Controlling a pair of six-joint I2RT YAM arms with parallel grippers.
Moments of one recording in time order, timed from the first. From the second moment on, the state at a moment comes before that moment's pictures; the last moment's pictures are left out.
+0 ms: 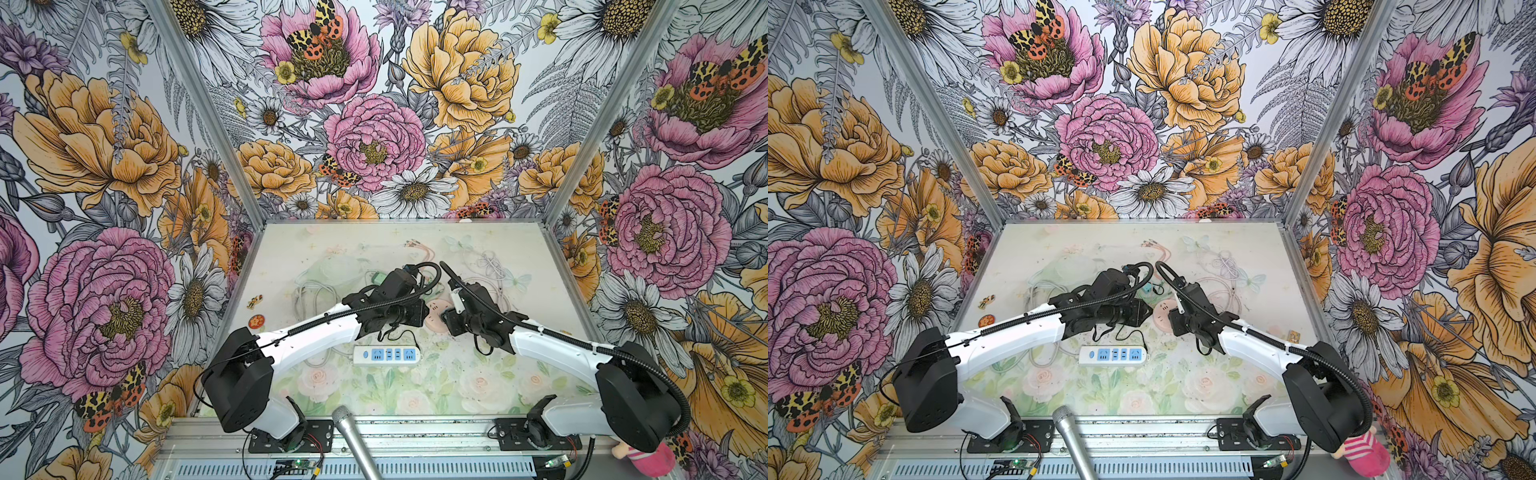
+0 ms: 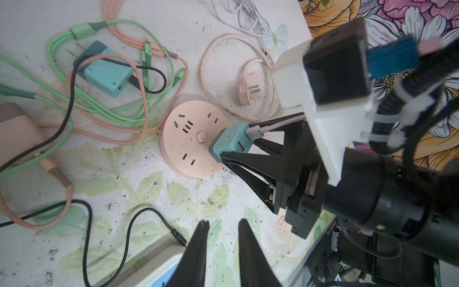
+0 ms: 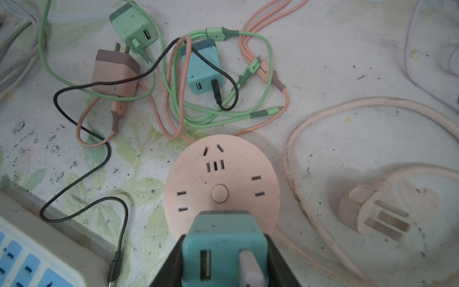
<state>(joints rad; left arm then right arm) -0.86 1.50 1.07 -0.32 0.11 -0.60 0.60 1.36 0.67 -0.18 0.03 0.22</state>
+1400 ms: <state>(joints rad) -0.78 1.54 0.92 -0.15 0.22 -0.63 0.82 1.30 0.65 -0.37 0.25 0.48</state>
